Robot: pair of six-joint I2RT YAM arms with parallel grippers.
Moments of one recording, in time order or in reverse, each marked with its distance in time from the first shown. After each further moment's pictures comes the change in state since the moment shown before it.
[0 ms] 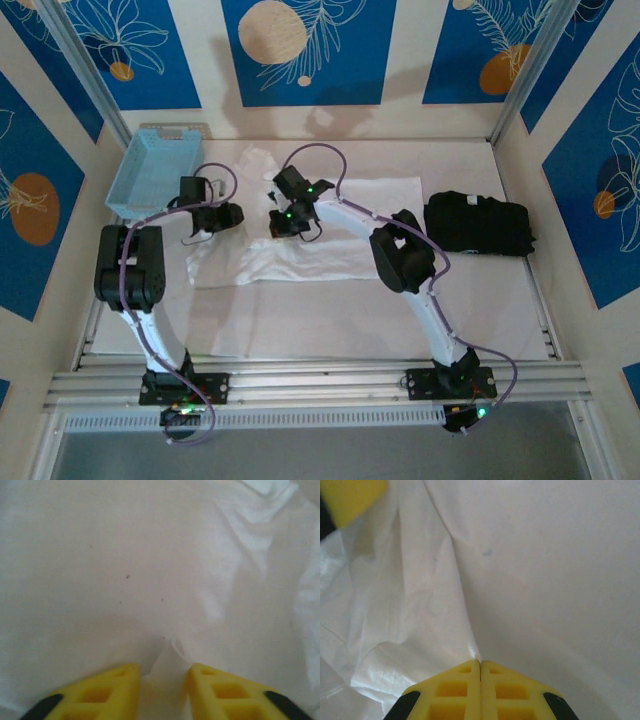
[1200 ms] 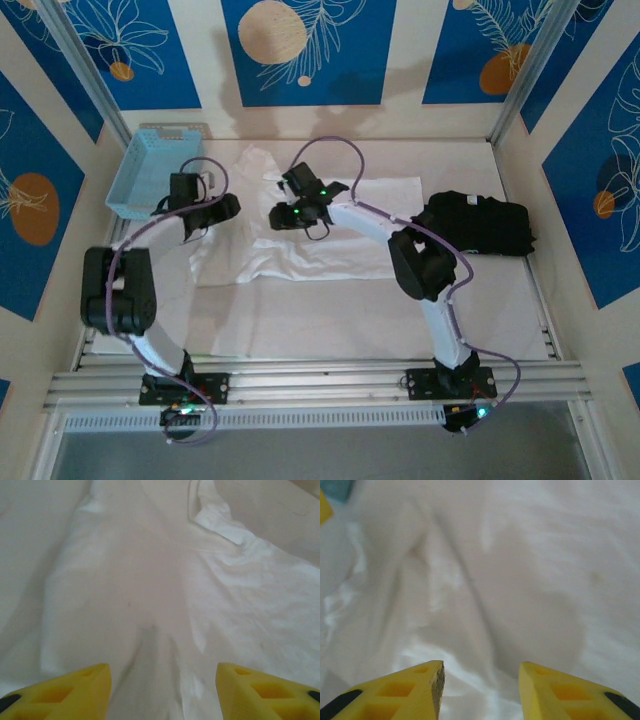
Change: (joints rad) left arm 0.000 -0.242 -0.099 -0.001 -0.105 -0.073; right arm 0.018 -0.171 -0.169 0.155 0.109 0.043
